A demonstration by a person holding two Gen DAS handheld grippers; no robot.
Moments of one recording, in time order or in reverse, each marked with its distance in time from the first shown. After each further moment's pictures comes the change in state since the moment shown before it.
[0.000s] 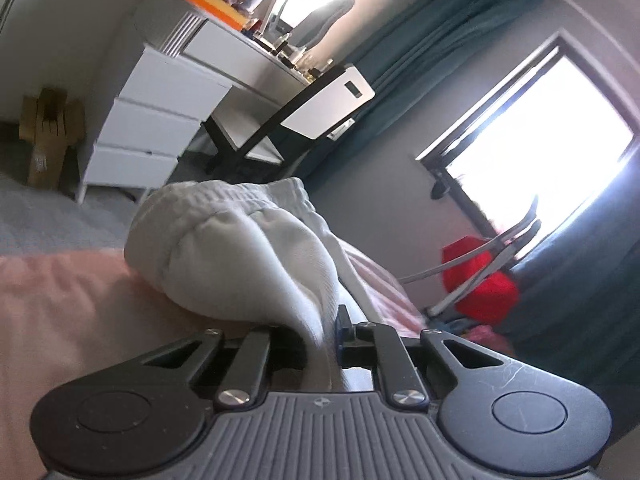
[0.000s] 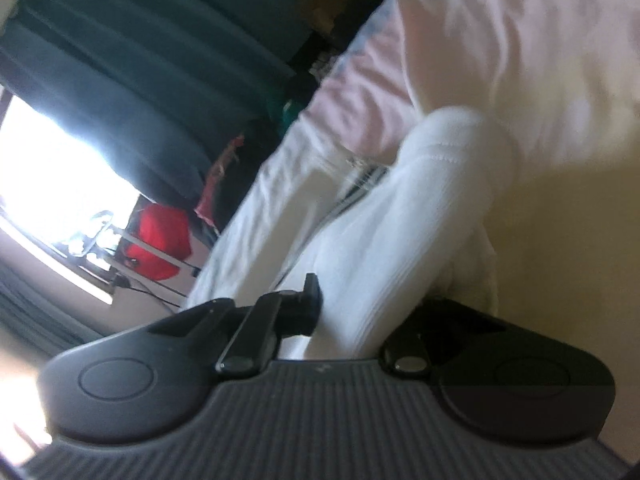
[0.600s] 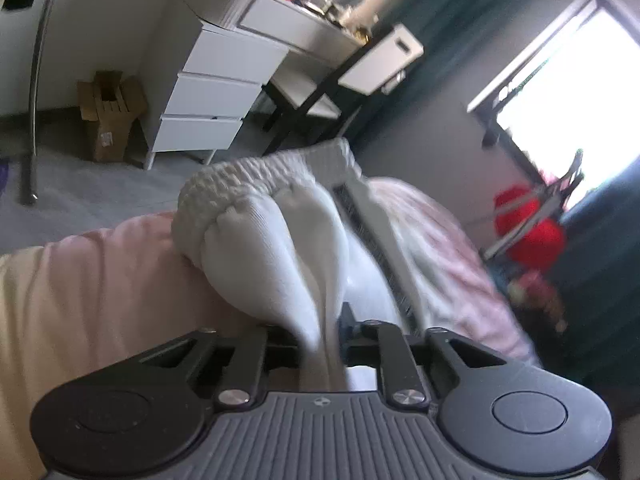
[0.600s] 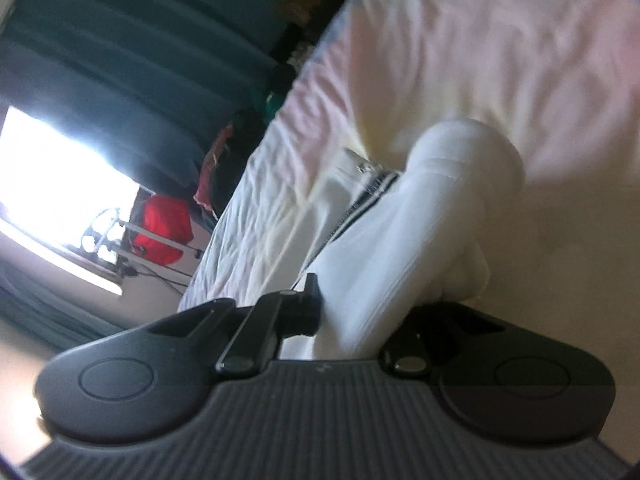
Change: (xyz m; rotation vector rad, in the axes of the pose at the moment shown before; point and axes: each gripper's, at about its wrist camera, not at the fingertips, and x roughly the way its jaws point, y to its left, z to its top) left arm -0.093 0.034 0.001 0.084 0.184 0.211; right arm -0.097 -0.060 0.005 0.141 0.087 -0.025
